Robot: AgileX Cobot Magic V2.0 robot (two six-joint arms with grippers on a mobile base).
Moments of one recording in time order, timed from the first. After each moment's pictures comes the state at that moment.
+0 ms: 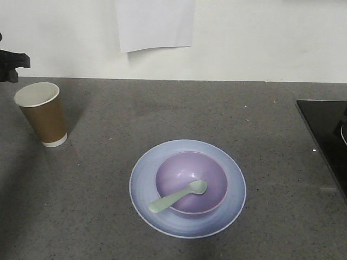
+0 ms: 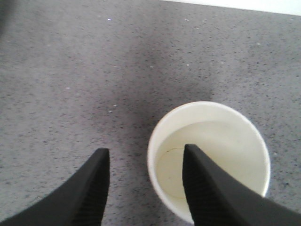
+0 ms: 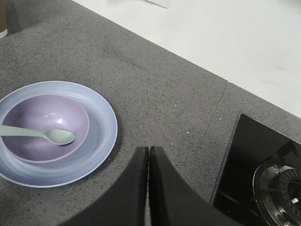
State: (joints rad) left arm 0.05 1.65 -1.56 0.01 0.86 -0.15; right arm 0.29 0.71 -1.14 -0.01 1.01 -0.23
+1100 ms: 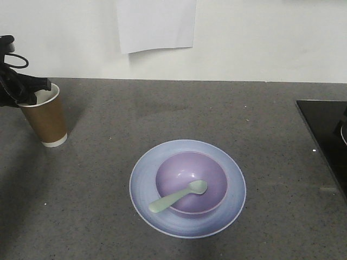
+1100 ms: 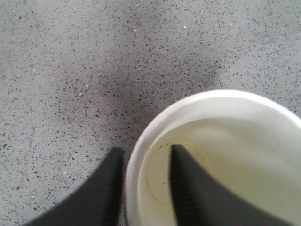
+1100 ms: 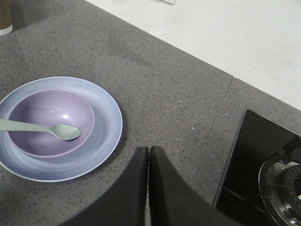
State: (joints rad) left arm 0.06 1.82 -1.56 -0.04 0.82 -0.09; right arm 0.29 0.71 -1.14 0.00 1.03 -0.23
